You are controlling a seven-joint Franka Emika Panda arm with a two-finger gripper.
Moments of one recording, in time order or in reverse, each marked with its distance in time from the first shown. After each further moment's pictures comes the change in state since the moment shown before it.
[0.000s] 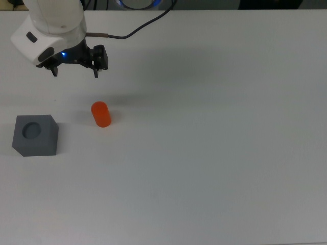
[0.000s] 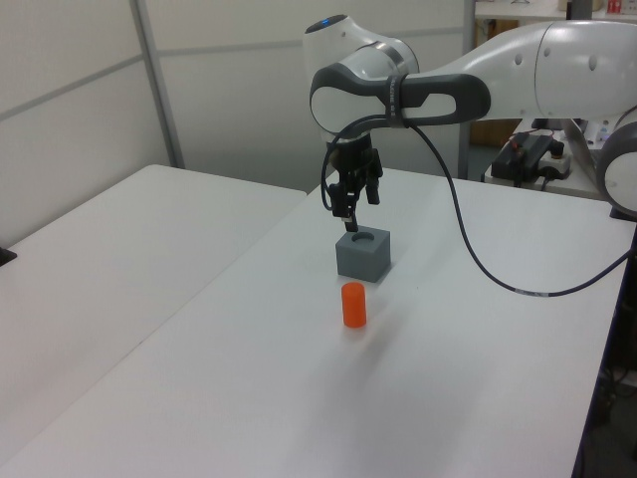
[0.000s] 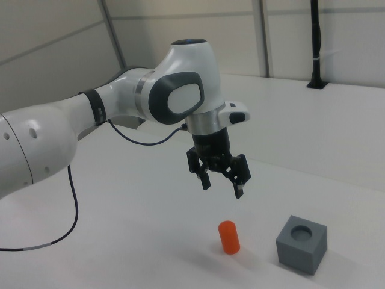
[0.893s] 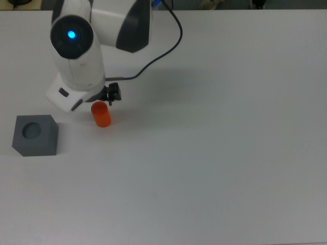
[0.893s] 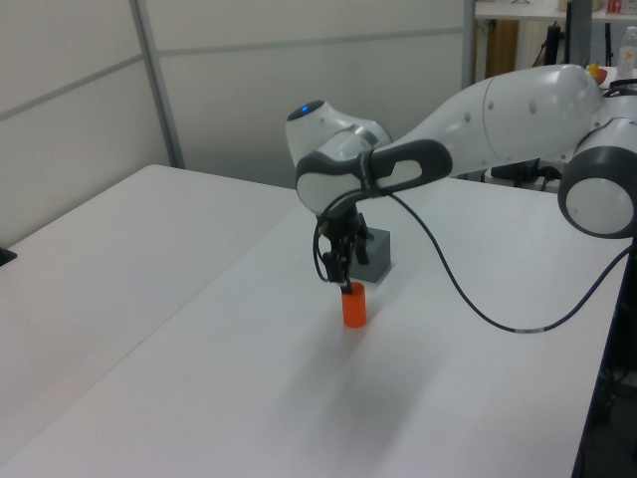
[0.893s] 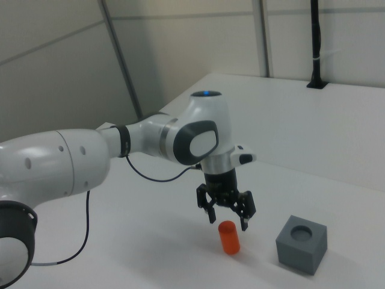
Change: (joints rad) arm 0.002 0.150 0.039 -0.101 0.000 0.169 -0.057
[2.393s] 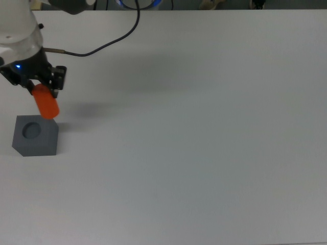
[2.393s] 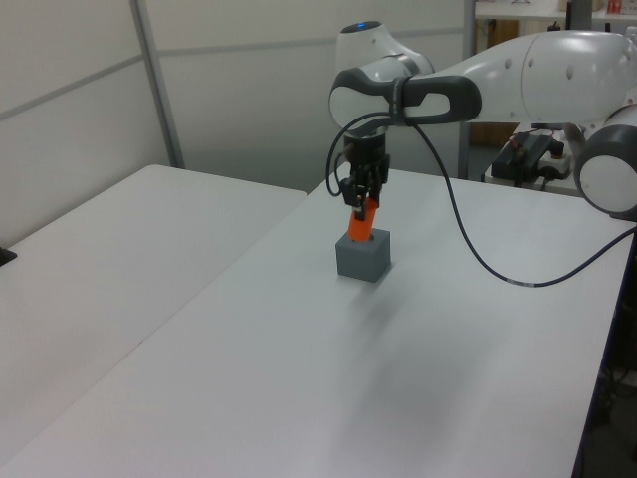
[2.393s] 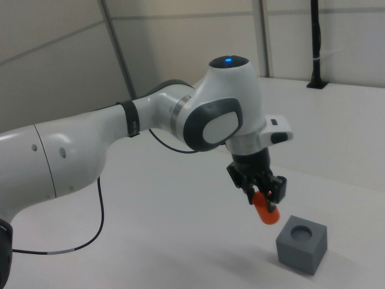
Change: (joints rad) arm -0.059 -0.080 -0.155 0.090 0.136 0.025 -0.001
